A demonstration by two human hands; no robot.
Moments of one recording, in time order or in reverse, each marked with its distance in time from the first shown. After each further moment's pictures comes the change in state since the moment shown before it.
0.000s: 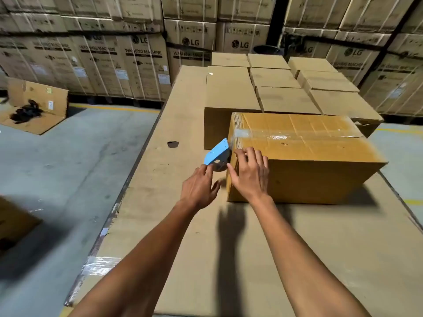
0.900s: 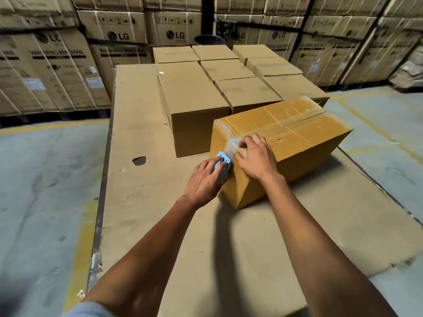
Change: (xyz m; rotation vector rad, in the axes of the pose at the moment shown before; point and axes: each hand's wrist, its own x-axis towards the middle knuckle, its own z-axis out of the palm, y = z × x) left_hand 0.094 -0.027 0.032 -0.155 -0.039 0.581; right_hand 0.060 0.017 -0.016 0.022 -0.246 0.401
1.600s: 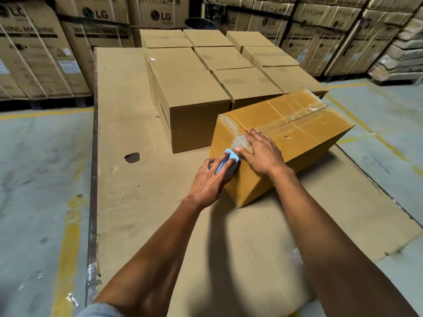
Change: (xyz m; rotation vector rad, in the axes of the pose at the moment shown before) left_hand 0.005 -0.031 0.027 -0.106 0.016 0.057; right_hand 0.030 -0.004 0.018 -0.086 -0.216 0.110
